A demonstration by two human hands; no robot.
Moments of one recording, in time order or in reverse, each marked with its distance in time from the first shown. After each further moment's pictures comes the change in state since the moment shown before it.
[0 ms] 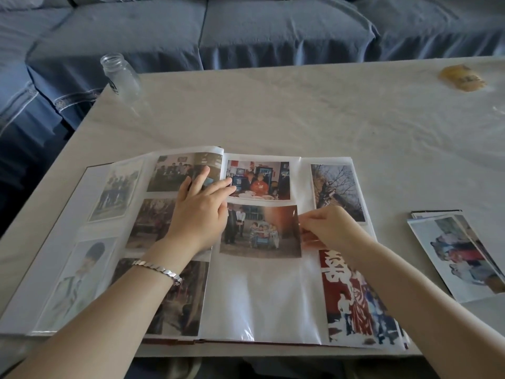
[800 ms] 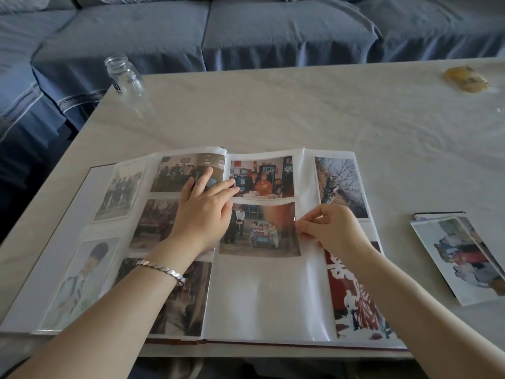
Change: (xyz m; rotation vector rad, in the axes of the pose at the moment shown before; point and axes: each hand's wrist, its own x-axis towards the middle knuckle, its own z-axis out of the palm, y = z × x) left_hand -0.001 0.001 0.000 -0.013 0.012 0.016; right_hand -0.005 0.006 0.002 -0.045 0.130 -0.178
